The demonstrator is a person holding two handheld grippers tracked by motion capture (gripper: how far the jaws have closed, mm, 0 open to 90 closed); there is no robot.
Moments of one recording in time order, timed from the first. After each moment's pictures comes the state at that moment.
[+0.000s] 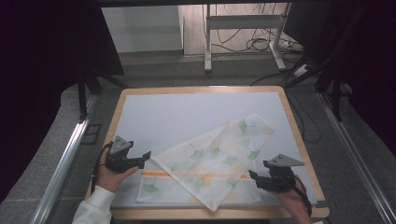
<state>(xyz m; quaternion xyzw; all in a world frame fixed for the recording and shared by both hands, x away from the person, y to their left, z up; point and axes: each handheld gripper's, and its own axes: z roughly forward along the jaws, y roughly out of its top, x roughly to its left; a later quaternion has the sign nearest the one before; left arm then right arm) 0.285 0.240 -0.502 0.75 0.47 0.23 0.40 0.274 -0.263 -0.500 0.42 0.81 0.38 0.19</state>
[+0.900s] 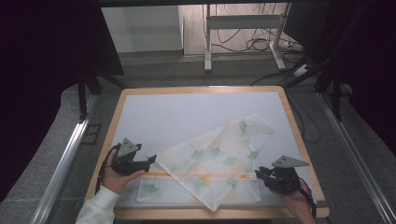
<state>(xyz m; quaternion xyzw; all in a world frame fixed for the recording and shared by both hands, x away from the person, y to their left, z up) 0.280 0.223 -0.502 0.78 0.44 0.22 0.40 0.271 -0.273 -0.498 0.40 0.82 0.38 0.15</state>
